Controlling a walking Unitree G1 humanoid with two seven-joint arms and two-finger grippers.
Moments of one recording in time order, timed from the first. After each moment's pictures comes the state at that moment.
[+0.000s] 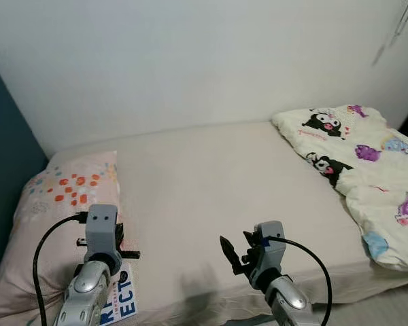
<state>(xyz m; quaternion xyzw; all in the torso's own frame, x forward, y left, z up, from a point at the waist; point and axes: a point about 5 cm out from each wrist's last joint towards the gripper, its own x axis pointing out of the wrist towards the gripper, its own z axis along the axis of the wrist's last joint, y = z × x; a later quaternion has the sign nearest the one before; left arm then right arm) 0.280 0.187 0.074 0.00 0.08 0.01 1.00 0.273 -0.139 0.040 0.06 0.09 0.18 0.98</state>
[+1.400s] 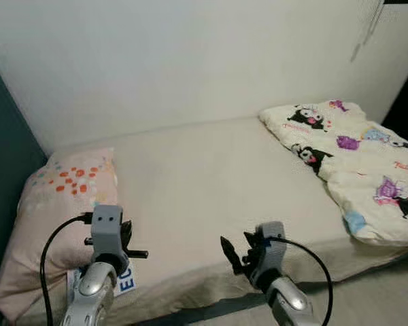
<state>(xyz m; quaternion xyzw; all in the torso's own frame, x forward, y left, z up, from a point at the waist) 0.277 0.172 0.078 -0.02 0.06 -0.02 1.00 0.271 -0.139 0.038 0.07 0.09 0.18 0.98</state>
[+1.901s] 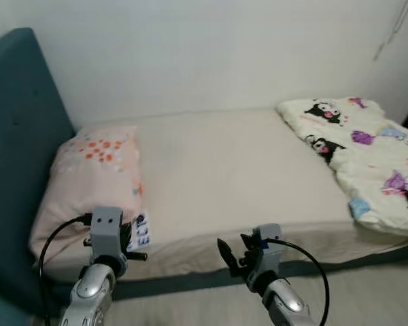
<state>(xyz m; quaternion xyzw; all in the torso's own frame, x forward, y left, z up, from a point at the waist) 0.274 0.176 0.078 -0.02 0.06 -0.03 1.00 0.270 -0.131 0.038 0.08 0.09 0.18 0.98</state>
